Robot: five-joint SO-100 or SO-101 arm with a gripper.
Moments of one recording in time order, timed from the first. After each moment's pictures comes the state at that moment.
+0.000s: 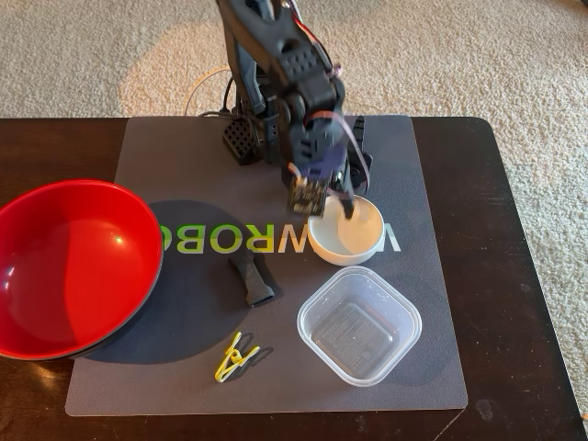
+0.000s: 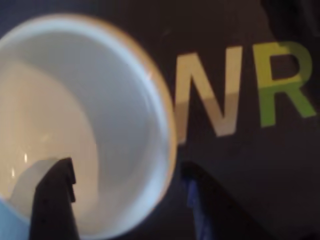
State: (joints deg) arm -26.9 118.5 143.0 56.8 44.8
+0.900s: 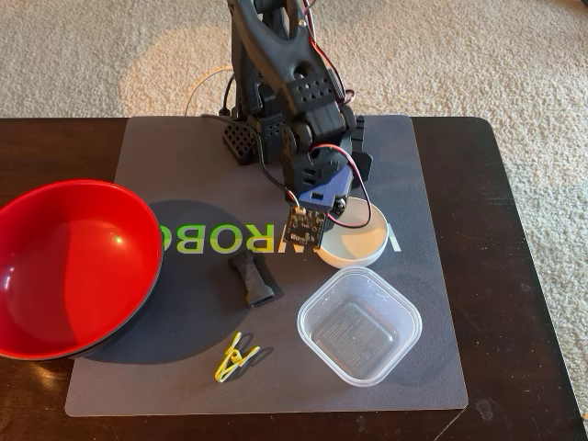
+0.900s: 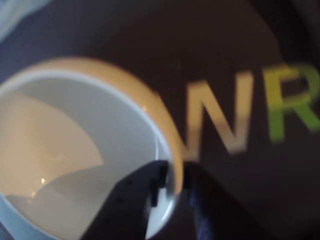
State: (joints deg) arm -25.6 115.7 135.4 63.4 42.9
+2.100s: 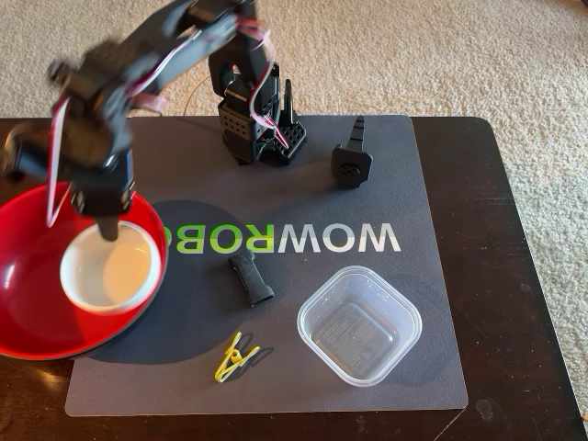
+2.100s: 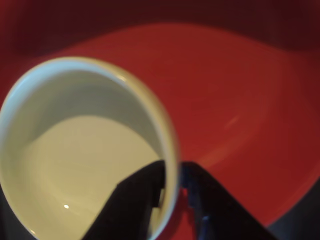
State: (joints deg) arm 37.2 82.4 78.8 77.9 46.7
